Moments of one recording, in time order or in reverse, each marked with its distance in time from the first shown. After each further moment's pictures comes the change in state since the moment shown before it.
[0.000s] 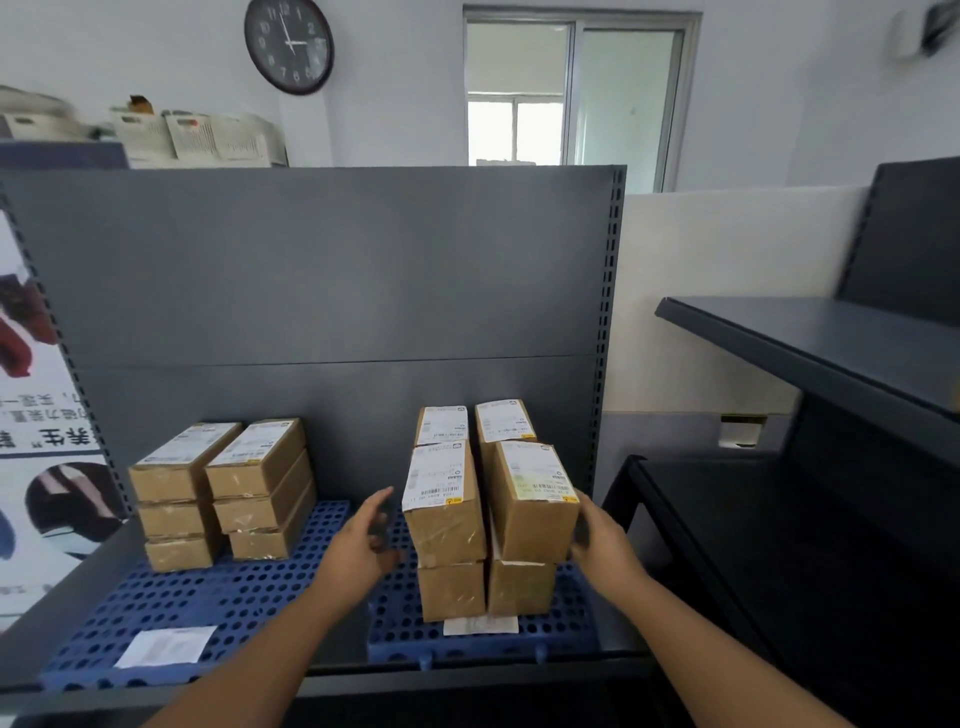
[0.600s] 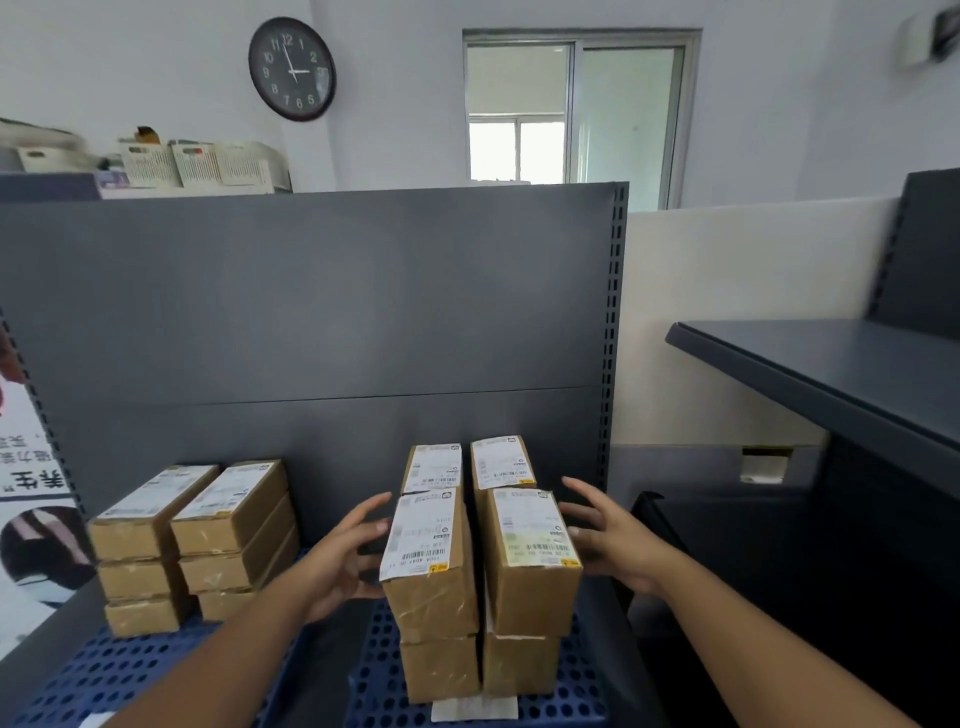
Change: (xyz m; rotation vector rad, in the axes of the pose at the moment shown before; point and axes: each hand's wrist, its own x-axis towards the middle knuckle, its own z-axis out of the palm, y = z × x) left_hand 0.069 0.023 -0.026 -0.920 -0.347 -0.346; right_hand 0.073 -0.008 -0.052 0.781 -0.372 0.222
